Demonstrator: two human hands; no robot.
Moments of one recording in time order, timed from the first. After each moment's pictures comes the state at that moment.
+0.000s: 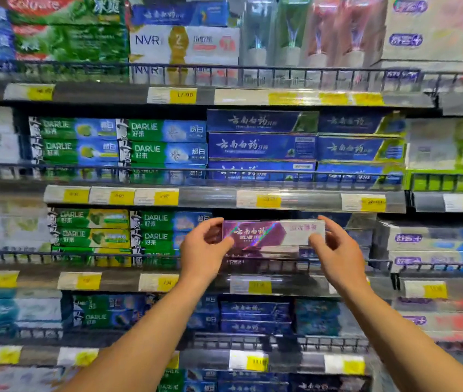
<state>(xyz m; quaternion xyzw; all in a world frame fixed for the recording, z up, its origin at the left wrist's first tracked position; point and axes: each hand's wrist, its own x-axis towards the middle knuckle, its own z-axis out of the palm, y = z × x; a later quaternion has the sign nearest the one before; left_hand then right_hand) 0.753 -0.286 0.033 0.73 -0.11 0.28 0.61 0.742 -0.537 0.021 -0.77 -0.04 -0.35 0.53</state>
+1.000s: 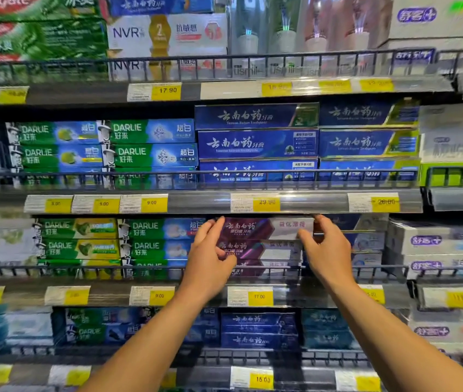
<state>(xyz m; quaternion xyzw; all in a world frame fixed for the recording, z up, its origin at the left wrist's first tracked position) 0.786 -0.298 0.022 0.84 -0.16 0.25 0.46 0.806 -0.534 0.022 -0.81 0.00 -0.40 0.42</state>
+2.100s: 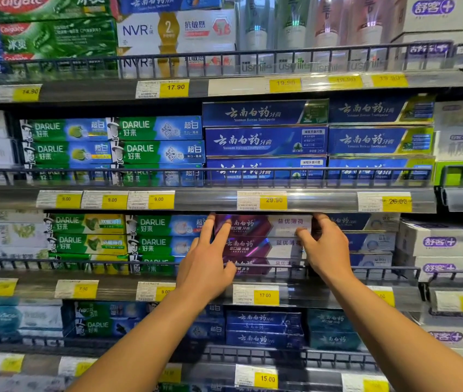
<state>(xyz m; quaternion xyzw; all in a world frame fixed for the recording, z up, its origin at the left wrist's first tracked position) 0.787 -0.285 0.016 0.94 -0.10 0.27 0.16 0.825 -0.527 0.024 -0.84 0.00 -0.38 0.39</state>
